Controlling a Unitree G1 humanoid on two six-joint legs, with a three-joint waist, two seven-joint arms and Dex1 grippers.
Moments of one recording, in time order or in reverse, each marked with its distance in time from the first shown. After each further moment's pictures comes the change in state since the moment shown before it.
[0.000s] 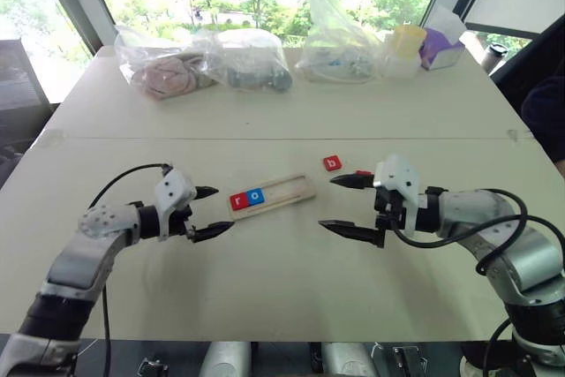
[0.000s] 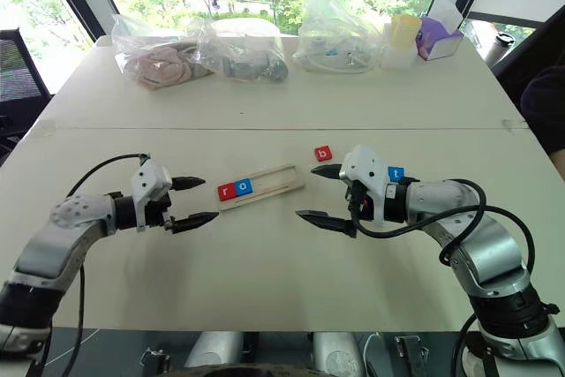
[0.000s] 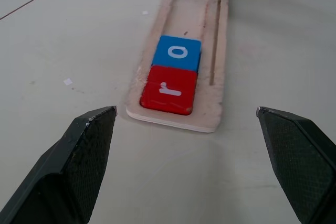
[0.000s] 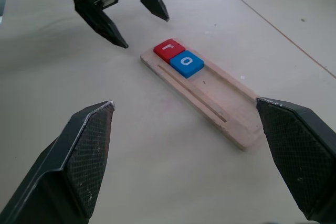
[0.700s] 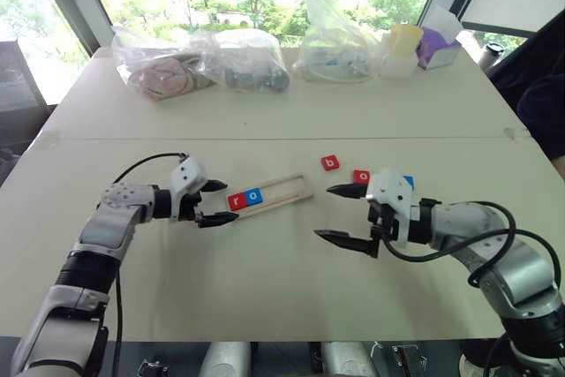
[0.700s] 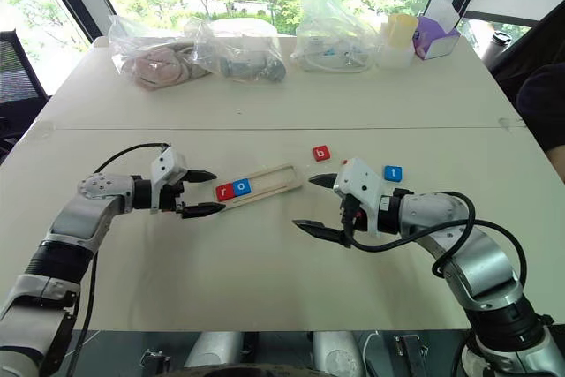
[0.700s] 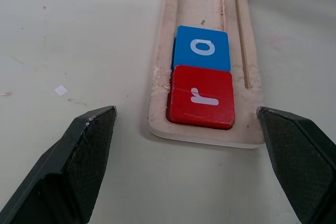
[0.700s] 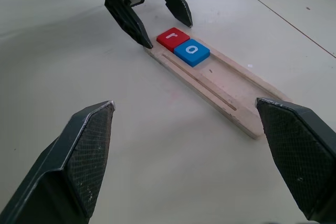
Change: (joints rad) left arm -0.203 -0.083 -0.064 0.306 0.089 -0.050 -0.149; right arm 0.068 0.013 0.028 -0.030 -0.022 -0.034 -0.062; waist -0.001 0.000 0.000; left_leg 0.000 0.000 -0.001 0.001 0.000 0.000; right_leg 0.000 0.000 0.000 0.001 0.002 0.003
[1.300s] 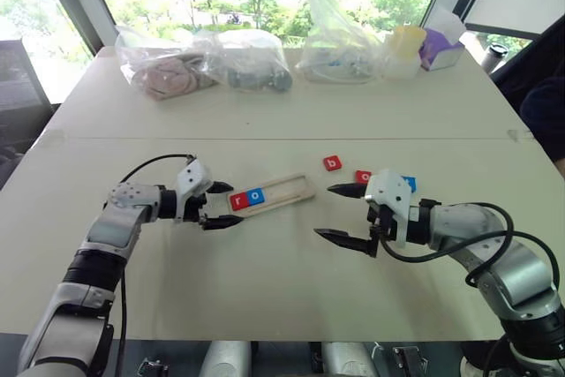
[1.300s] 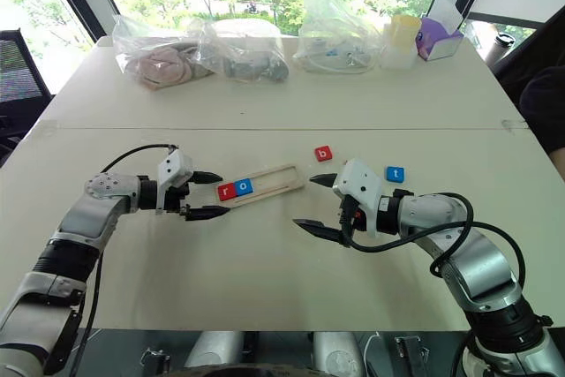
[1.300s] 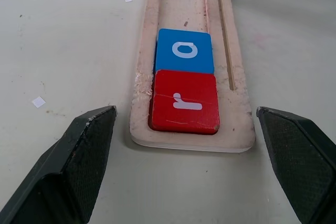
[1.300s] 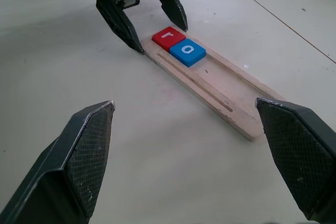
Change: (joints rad) left arm -0.015 -0.029 -0.018 0.039 0.042 -0.070 -0.032; right arm 0.006 0.000 0.010 -0.001 -0.020 -0.015 -0.012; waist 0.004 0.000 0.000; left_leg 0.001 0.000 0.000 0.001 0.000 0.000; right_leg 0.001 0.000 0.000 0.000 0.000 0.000
